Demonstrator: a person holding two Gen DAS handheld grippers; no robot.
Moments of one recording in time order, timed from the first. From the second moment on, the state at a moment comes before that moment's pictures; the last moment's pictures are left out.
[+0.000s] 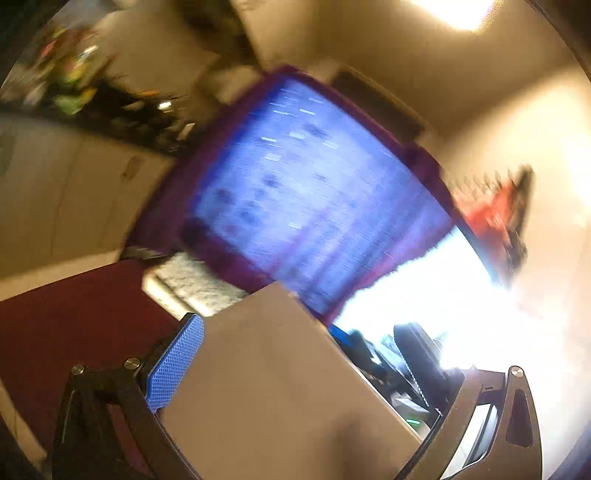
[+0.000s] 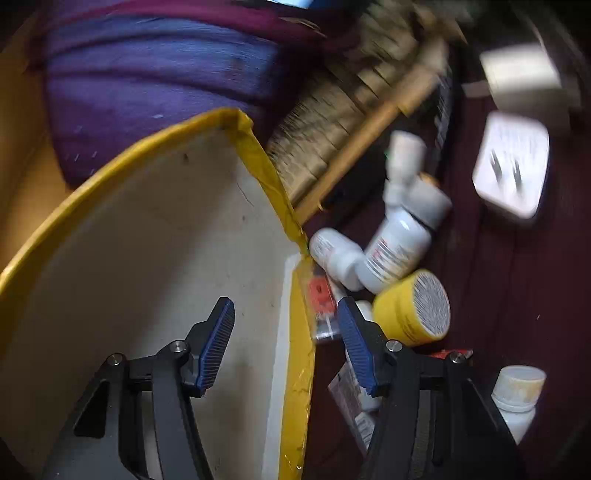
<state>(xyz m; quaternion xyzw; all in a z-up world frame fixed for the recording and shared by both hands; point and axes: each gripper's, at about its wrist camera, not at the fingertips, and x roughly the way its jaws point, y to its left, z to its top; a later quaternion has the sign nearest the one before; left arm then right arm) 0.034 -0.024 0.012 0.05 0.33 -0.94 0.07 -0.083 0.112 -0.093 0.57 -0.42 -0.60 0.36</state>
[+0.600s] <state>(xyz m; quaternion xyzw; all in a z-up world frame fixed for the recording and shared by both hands) 0.204 -0.245 -0.089 0.04 0.52 -0.78 0.34 -0.021 -0.062 -0.061 0.37 0.12 -0.78 0.49</state>
